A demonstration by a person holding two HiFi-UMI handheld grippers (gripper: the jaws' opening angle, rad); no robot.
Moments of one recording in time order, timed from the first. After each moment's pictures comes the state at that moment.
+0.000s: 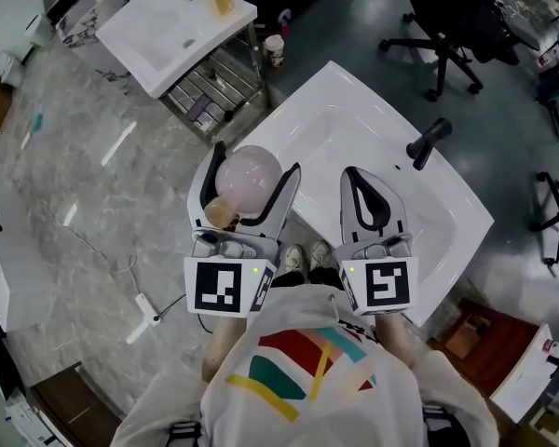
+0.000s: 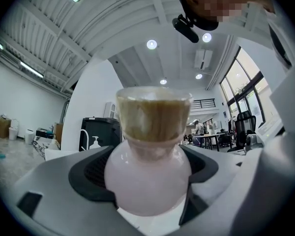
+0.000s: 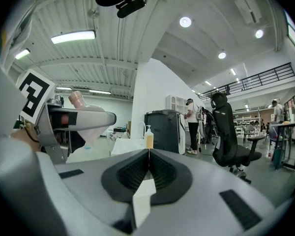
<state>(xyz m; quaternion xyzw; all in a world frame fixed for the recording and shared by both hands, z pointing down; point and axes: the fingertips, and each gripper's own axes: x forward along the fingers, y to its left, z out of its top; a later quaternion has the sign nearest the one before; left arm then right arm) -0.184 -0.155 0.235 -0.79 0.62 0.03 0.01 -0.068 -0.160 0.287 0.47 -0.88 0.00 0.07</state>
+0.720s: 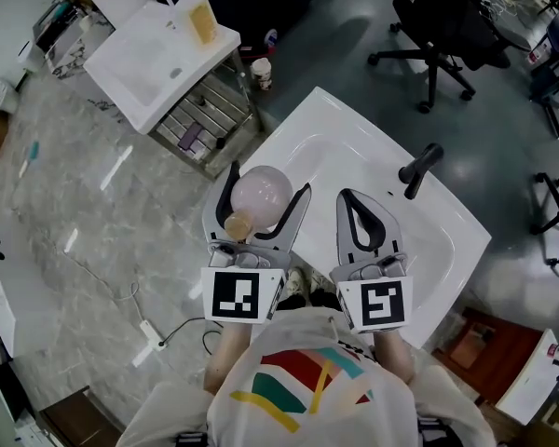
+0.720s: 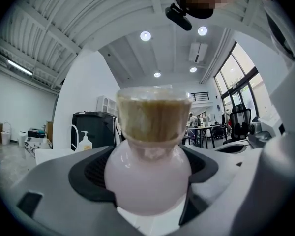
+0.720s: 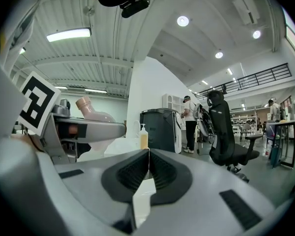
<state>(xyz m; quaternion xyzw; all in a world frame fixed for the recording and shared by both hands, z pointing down) -0.152 -0.217 0.256 -0.81 0.59 -0.02 0.01 -0.054 -0.203 0.293 0.49 -0.87 0.01 0.07</state>
